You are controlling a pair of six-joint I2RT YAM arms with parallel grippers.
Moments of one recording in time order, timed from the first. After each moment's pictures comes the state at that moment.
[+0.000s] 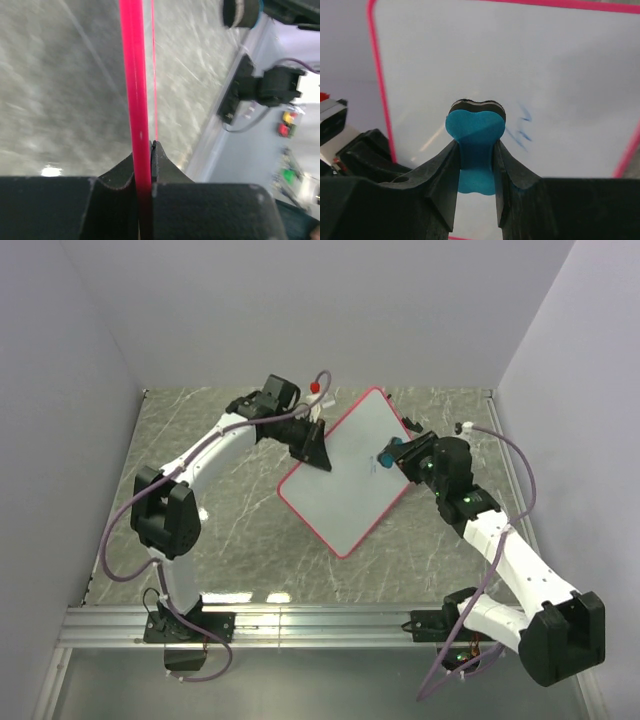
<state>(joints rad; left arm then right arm) -0.48 1.88 1.74 -0.77 0.79 -0.05 0.28 1.05 0.78 -0.10 0.01 1.07</state>
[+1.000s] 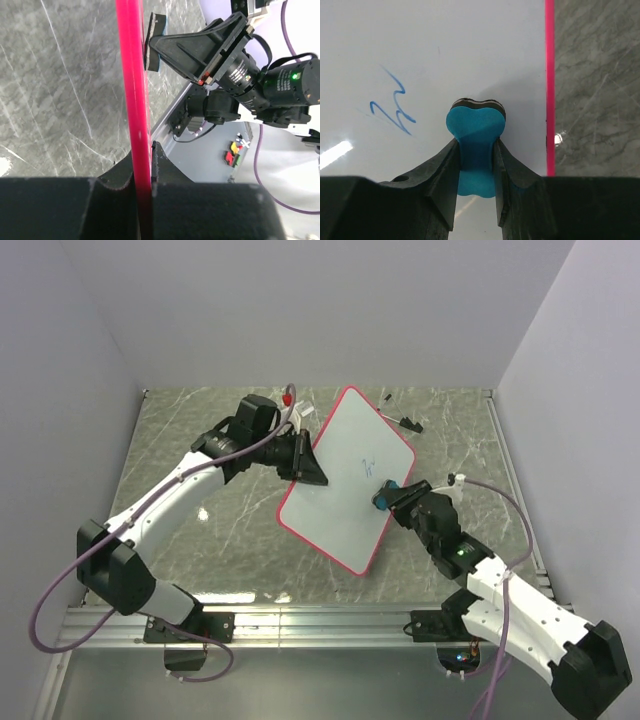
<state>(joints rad) -0.57 1.46 1.36 -0.55 0.69 -0.54 0.58 0.79 0.38 -0.01 0.32 1.21</state>
